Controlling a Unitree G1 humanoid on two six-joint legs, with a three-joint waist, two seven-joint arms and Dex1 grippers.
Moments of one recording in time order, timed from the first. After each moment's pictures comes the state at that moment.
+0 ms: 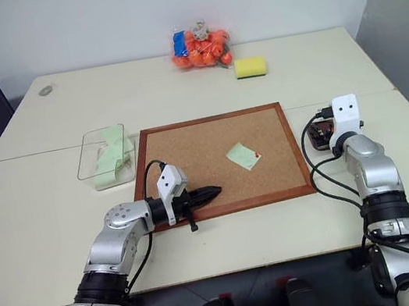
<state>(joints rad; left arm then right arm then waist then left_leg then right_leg) -0.44 0.43 -0.14 0.26 -0.23 0.23 -1.03 -0.60 -0.38 -0.18 0.36 0.12 0.47 0.19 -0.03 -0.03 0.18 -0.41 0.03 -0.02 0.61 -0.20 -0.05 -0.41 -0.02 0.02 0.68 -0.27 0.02</state>
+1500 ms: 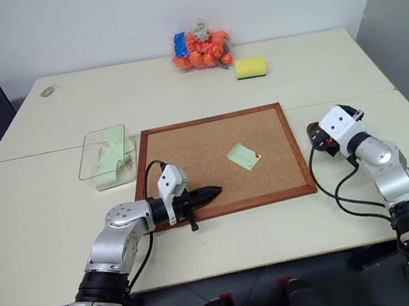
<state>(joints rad) -0.45 0.43 -0.14 0.28 -0.23 0.23 -1.03 -0.50 -0.61 0.04 0.38 -0.14 0.03 0.36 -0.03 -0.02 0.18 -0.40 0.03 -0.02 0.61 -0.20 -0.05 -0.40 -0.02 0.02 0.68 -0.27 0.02</state>
